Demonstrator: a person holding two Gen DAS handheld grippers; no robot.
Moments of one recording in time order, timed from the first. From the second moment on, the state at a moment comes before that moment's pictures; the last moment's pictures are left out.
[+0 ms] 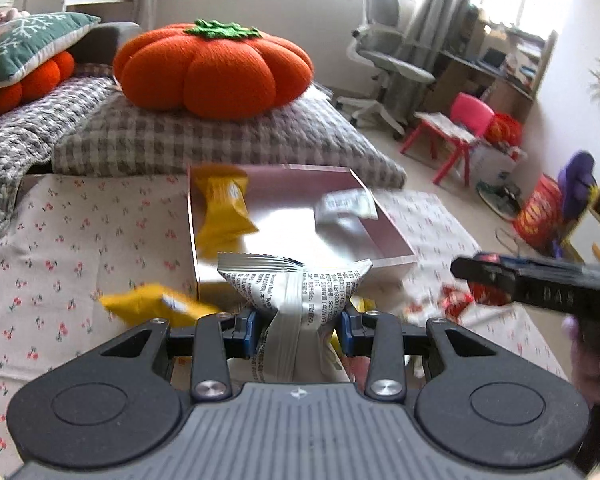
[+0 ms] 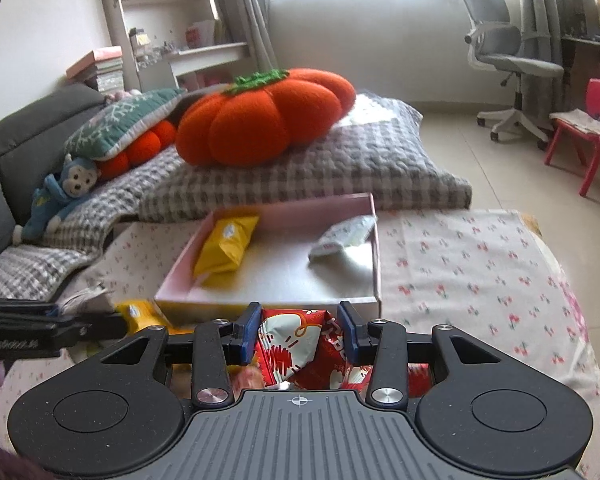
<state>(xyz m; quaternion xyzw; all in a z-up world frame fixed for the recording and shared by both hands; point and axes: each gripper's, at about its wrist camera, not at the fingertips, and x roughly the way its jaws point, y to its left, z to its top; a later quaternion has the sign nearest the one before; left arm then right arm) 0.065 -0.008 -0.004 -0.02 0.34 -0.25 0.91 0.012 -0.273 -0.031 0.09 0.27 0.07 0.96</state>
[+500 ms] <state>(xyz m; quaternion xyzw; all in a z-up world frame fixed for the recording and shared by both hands) 0.134 -0.023 -0.009 -0.03 0.34 -0.22 0.91 0.087 -0.281 -0.032 0.12 0.27 0.07 0.95</state>
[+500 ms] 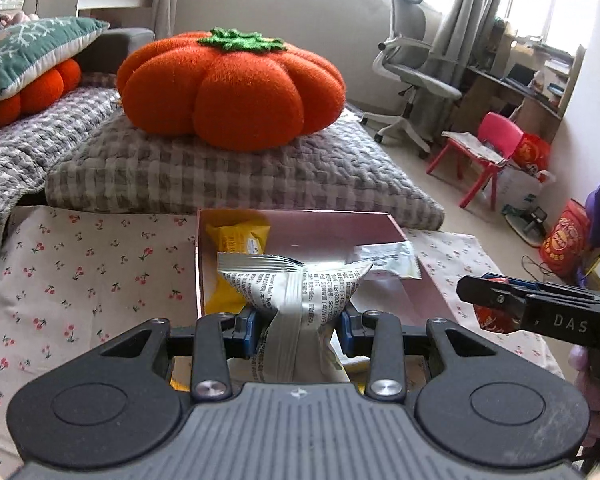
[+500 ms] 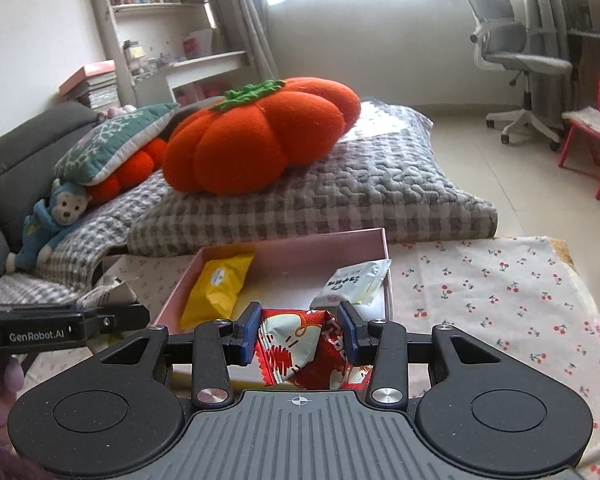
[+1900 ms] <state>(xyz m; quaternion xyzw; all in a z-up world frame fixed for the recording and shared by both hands) 0.212 -0.065 -0.045 -0.04 0.36 -0.24 0.90 0.167 -0.294 -0.070 0.16 0.33 0.05 0.93</state>
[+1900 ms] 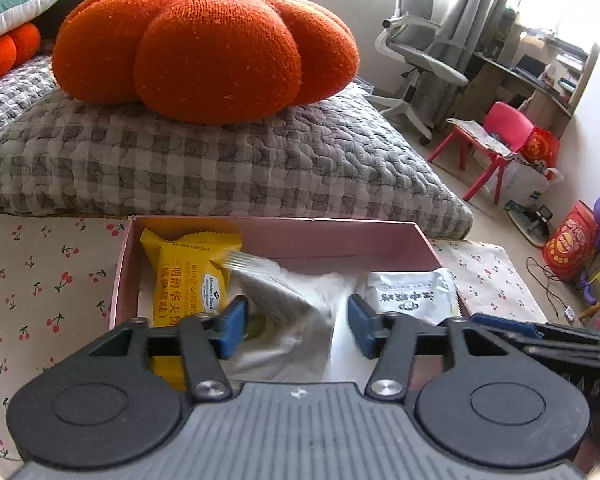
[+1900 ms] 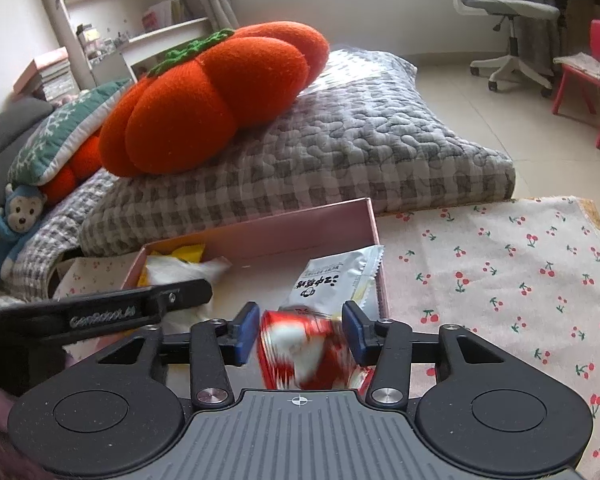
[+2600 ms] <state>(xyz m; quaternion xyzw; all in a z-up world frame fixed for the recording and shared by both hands) 0.149 -0.028 -0.031 -0.04 0.35 -0.22 0.91 0.091 -0.313 -0.041 0.16 0.30 0.07 0.94</state>
